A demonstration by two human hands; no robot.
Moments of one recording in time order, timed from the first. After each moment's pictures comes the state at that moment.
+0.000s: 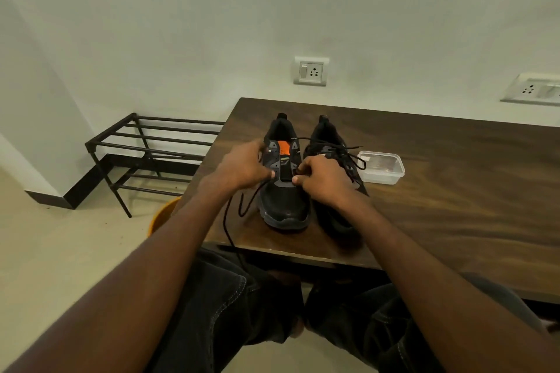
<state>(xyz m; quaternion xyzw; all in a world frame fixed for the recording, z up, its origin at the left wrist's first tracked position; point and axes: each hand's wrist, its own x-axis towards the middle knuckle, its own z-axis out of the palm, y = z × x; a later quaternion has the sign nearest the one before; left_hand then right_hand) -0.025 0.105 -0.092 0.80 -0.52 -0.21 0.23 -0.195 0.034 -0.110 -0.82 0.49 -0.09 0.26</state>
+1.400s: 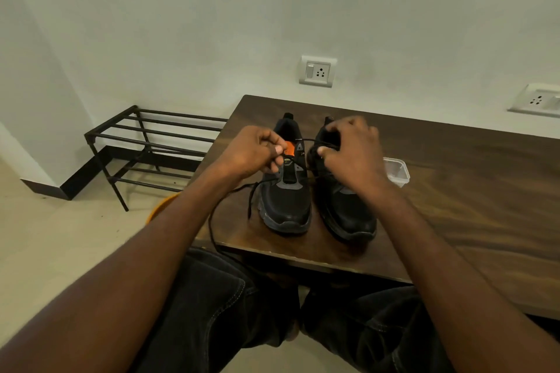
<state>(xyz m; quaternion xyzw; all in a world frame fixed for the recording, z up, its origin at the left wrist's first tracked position) -0.019 0.106 -0.080 0.67 -0.50 -0.32 0.44 -0.214 0.030 -0.061 -0.83 0.51 -0.22 0.09</state>
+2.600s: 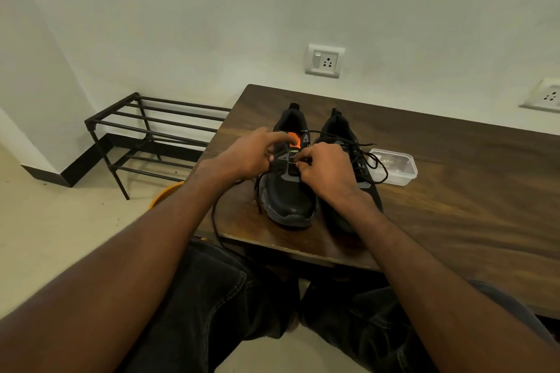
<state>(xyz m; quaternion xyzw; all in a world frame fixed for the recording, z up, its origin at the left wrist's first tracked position) 0.004 0.087 -0.111 0.71 -0.66 -0.15 0.19 -0.173 0.026 -0.121 -0.88 0.43 -0.15 0.15</state>
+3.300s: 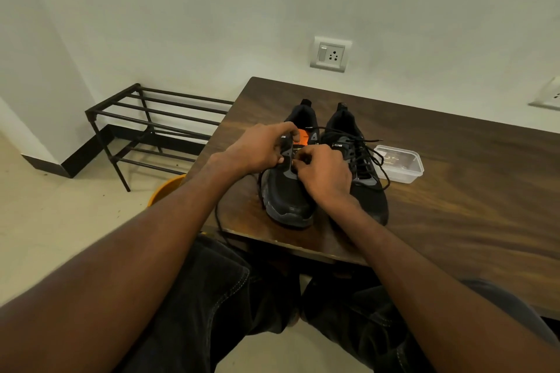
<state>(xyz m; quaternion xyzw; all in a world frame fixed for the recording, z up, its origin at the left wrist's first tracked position) 0.002 0.079 -0.117 0.69 -0.67 -0.13 0.23 -0.160 0.039 -0.138 -0.82 0.51 -0.19 0.18</state>
